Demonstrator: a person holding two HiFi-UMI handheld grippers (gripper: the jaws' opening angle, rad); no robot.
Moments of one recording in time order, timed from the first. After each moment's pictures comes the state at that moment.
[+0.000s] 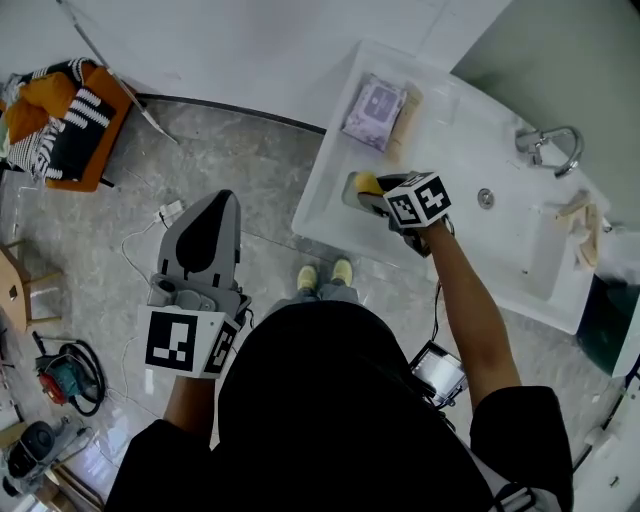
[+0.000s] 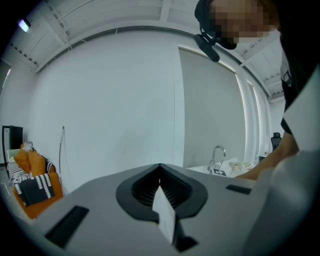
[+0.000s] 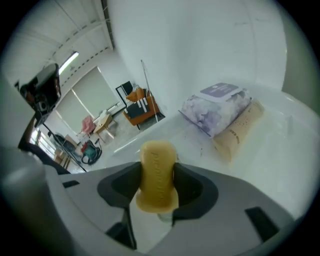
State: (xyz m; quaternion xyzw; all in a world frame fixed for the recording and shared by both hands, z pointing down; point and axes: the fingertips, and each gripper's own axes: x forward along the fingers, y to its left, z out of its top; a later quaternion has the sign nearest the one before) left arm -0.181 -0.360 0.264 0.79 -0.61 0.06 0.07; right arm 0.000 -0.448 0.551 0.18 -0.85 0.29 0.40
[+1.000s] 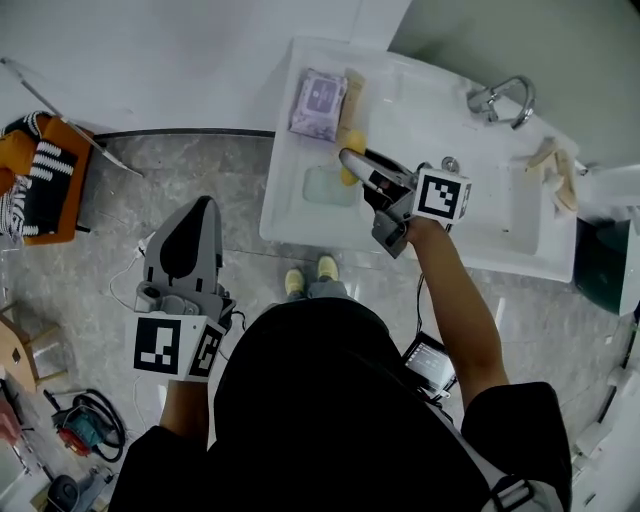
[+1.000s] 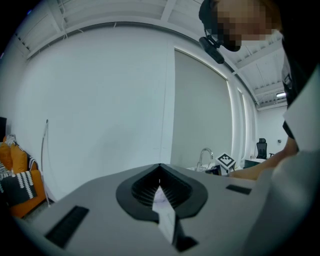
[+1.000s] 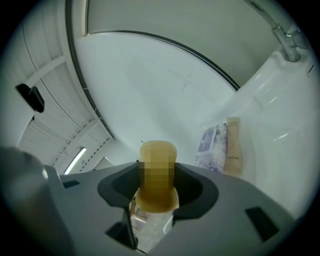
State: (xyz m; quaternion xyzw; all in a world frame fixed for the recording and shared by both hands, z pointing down) left arm -0.147 -0.375 0.268 0.83 -0.55 0.05 0.08; right arm 0.032 -0.470 0.395 0.26 -0.84 0.47 -0.07
